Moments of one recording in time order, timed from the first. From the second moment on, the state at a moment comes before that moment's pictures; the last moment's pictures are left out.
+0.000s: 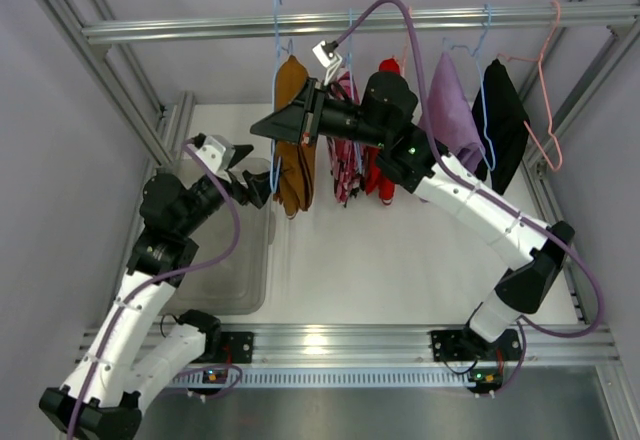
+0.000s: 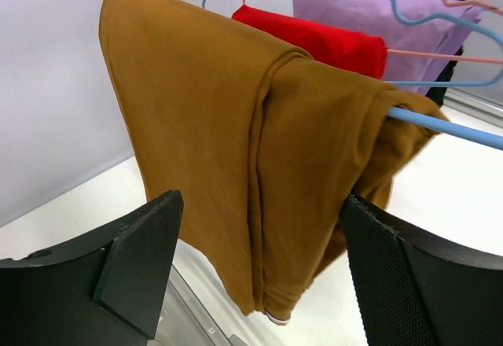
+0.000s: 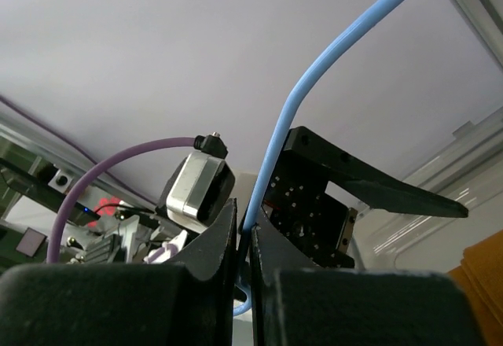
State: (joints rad) left arm -0.33 0.77 0.89 0.00 0.42 0.00; right arm 0.86 1.62 1.79 0.03 -0.52 0.93
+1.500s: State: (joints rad) left arm -0.40 0.96 0.90 0.35 0.34 0.05; right arm 0.87 1.50 1.68 0.03 -0.54 0.91
